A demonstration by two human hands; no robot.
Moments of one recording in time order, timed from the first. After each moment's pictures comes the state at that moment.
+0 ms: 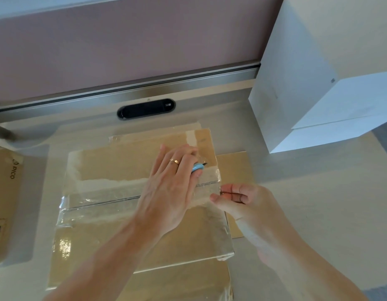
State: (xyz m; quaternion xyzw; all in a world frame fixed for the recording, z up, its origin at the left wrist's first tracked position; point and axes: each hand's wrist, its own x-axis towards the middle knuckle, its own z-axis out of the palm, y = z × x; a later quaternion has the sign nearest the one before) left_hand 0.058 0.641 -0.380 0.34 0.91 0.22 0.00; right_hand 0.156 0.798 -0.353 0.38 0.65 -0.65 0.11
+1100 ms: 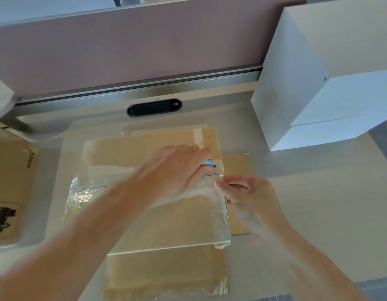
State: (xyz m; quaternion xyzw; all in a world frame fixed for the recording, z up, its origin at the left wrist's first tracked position) left_hand 0.045 0.632 -0.322 0.48 0.87 0.07 0.10; right_hand 0.164 0.786 -0.357 0.37 0.67 -0.65 0.03
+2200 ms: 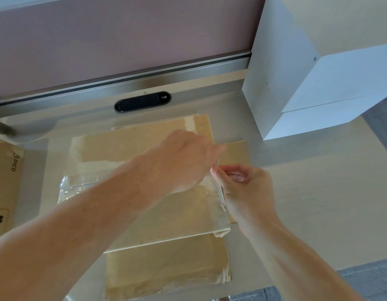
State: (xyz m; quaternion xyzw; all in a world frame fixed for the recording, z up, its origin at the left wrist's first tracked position) left_hand 0.043 0.681 -0.324 0.54 0.83 -0.09 0.07; right_hand 0.164 0.783 -0.379 0.40 0.67 -0.62 -0.07
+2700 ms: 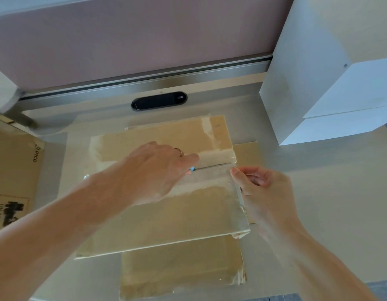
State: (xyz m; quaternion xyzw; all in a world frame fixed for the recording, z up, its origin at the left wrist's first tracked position) left_hand 0.032 0.596 -0.330 0.54 0.84 -0.06 0.07; right_hand 0.161 0.785 -0.378 0.38 0.66 -0.64 -0.08
